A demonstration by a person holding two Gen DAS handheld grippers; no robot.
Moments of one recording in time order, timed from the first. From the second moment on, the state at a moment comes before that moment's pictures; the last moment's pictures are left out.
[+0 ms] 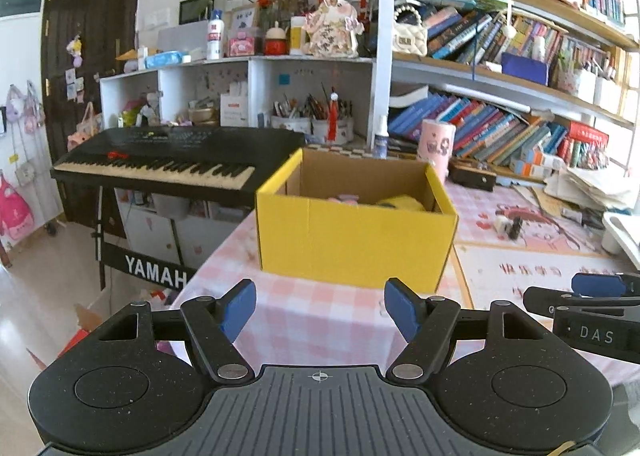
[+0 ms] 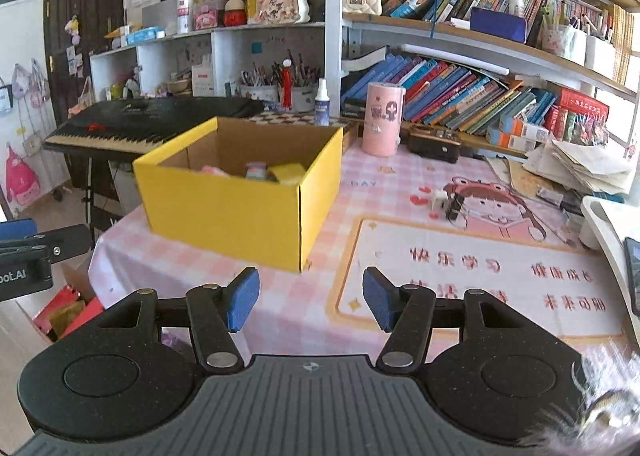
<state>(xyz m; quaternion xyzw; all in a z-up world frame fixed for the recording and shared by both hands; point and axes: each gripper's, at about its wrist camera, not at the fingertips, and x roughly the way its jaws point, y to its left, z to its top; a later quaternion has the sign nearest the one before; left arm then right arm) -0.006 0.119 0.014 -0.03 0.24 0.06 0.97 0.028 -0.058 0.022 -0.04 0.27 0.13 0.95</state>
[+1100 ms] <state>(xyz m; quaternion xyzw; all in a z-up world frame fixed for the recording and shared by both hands) 0.009 0.053 -0.009 0.00 0.31 -0.09 0.95 -0.009 -0.107 0.006 -0.05 0.33 0.02 0.94</state>
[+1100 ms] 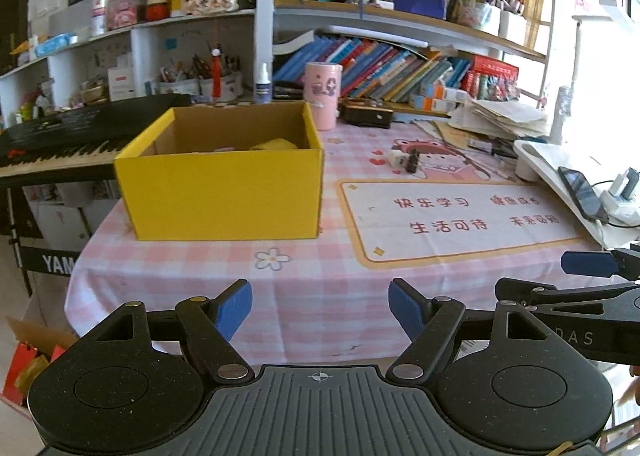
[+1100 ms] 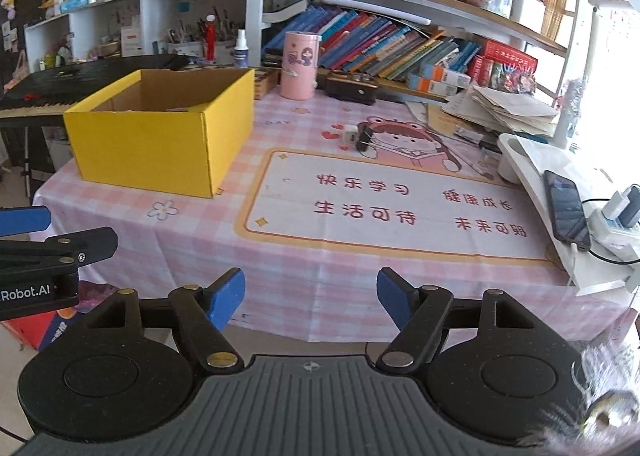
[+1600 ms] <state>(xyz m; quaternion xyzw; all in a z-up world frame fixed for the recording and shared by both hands) 0.034 0.014 -0.014 0.02 0.32 -0.13 0.94 0.004 -0.143 0.004 -0.04 0.34 -0.02 0.94</state>
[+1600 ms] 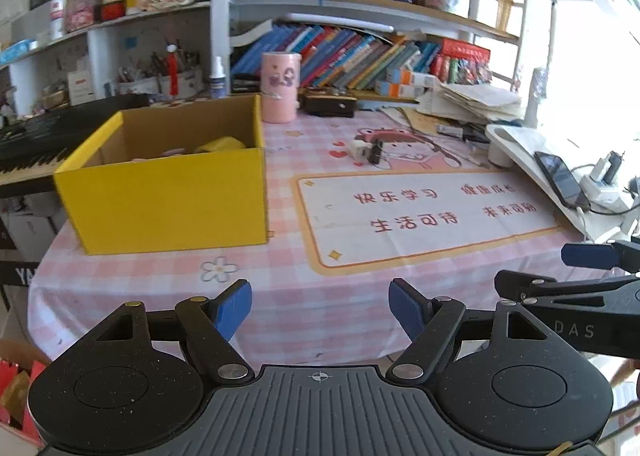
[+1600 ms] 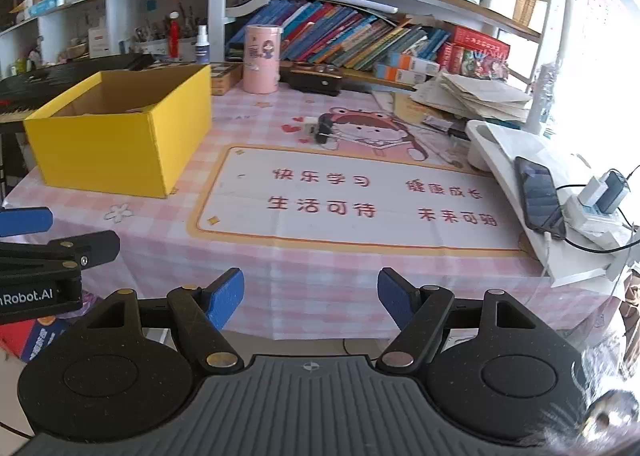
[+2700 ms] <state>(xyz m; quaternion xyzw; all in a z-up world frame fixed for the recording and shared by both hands) 0.140 -0.089 -0.028 0.04 0.35 -0.14 0.93 0.102 -0.245 -0.018 -0.01 0.38 -0.03 0.92</state>
